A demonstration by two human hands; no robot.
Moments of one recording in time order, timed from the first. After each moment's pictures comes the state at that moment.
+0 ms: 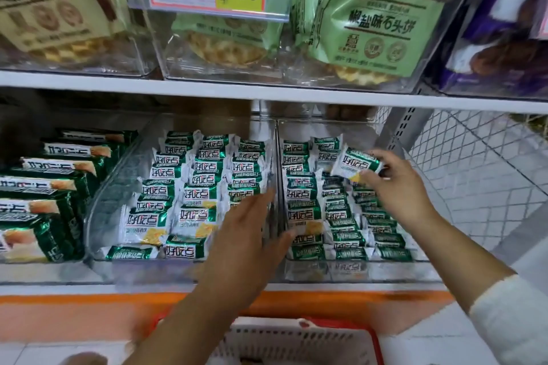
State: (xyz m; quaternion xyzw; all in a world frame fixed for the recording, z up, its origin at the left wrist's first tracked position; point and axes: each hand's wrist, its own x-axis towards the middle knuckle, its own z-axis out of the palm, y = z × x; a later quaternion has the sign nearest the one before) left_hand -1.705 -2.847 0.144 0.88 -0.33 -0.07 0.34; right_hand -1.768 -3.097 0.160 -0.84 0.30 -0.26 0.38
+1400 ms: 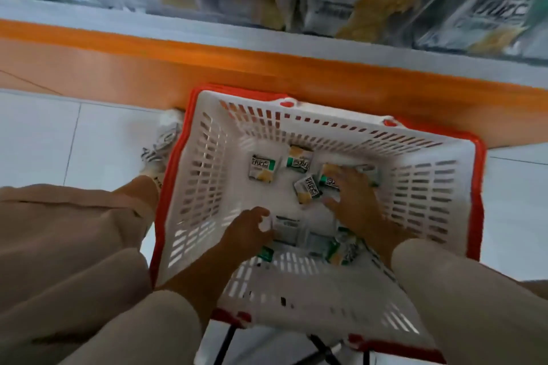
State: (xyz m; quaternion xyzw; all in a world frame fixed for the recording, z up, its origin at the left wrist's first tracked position) left_hand -1.829 -2.680 -0.201 0.82 -0.05 -0.52 0.22; right_hand -1.887 -2.922 -0.213 -0.91 0.22 0.25 0.24
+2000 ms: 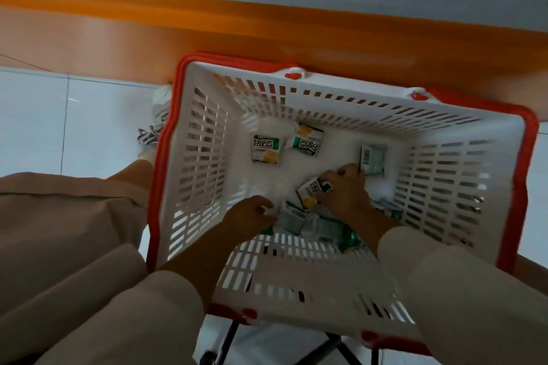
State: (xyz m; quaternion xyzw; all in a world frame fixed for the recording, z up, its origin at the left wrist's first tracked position) left_hand -1.823 -2.676 -0.225 0.79 0.02 -0.58 0.19; right_hand -1.891 -2.885 -0.246 -0.84 0.29 0.35 0.29
